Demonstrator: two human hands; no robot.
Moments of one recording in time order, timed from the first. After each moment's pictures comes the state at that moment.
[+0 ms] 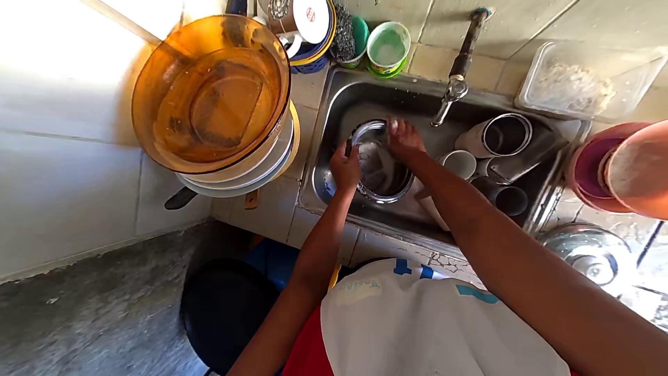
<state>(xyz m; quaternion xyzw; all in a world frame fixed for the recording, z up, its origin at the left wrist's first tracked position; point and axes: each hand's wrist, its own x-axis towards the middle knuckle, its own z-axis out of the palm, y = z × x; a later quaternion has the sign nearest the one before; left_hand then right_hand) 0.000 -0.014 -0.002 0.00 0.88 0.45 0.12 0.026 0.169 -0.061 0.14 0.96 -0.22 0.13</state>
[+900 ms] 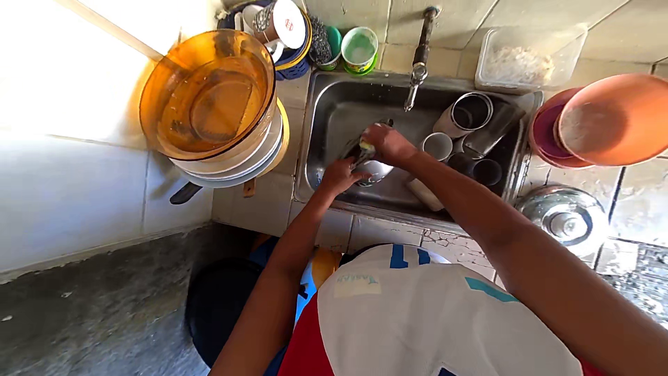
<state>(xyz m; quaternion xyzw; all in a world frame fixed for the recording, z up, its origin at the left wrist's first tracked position) 0.019 -0.055 0.019 0.35 0.86 0.21 0.30 0.081 0.150 0.040 -0.08 0.94 -0.32 0.02</state>
